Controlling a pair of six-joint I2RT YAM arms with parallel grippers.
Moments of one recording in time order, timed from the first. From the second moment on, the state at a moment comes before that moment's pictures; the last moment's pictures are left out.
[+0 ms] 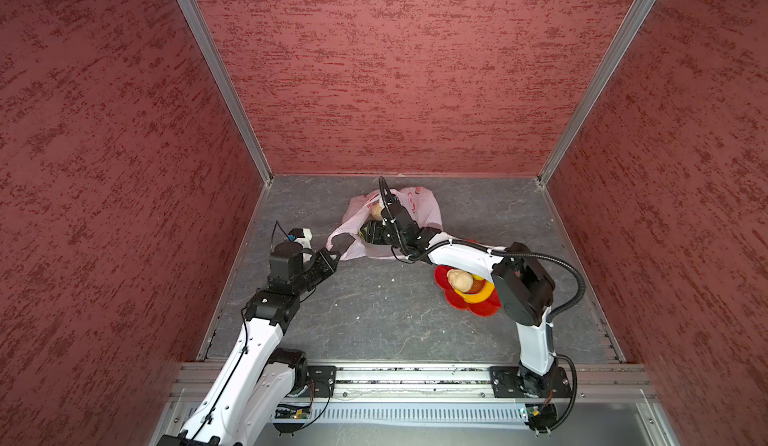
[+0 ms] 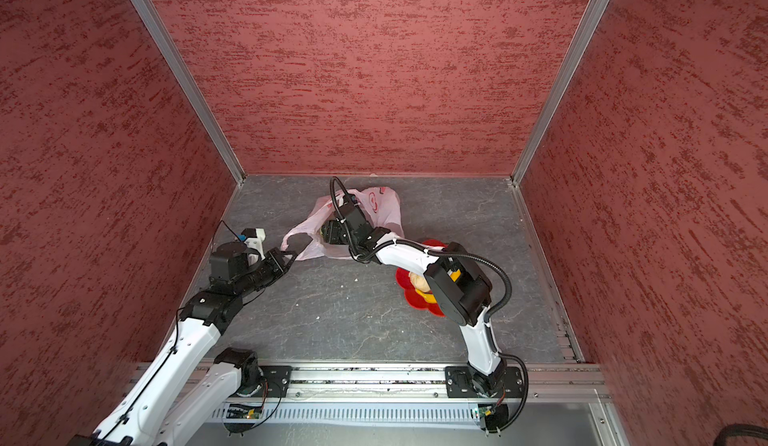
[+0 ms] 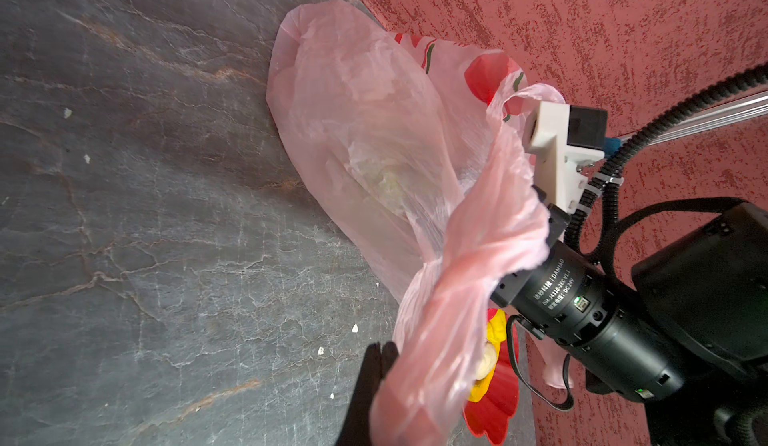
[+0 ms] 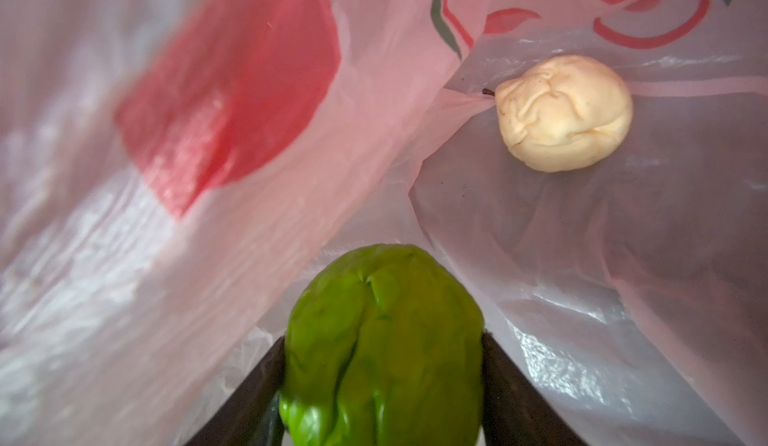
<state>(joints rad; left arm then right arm) -0.15 0.75 0.57 -0.34 0.33 -0.81 0.81 2.01 1.49 -0.04 0.01 0.72</state>
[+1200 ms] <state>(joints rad) -0.15 0.73 0.56 -0.31 0.33 -0.81 0.81 1.32 1.36 -0.50 0.16 0.58</state>
